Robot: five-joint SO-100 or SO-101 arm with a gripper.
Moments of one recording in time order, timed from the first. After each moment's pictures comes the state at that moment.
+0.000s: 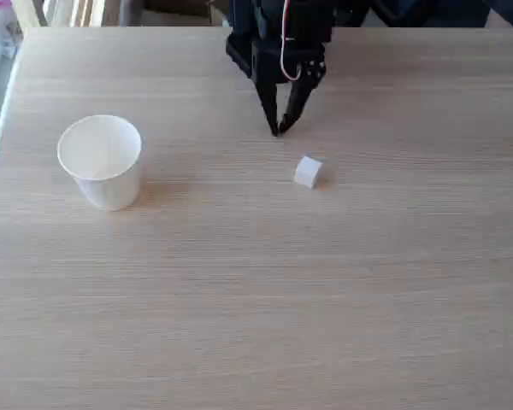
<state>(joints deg) 0.1 190.7 177.3 77.3 -90.4</state>
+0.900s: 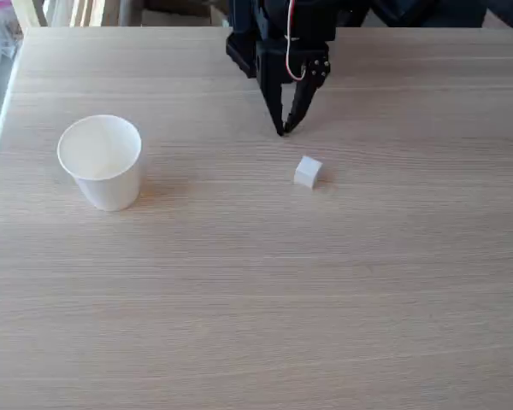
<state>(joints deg) -2.7 190.7 177.3 77.1 -88.7</state>
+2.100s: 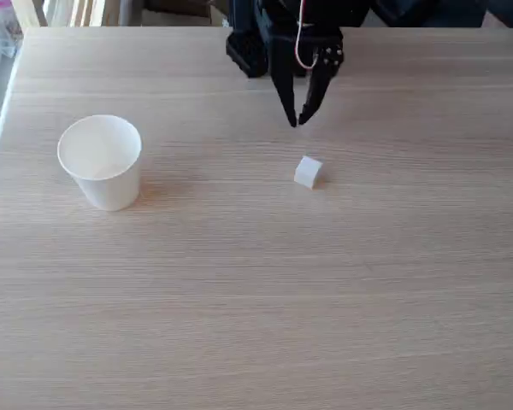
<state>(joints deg) -7.6 166.4 160.4 70.3 -74.9</state>
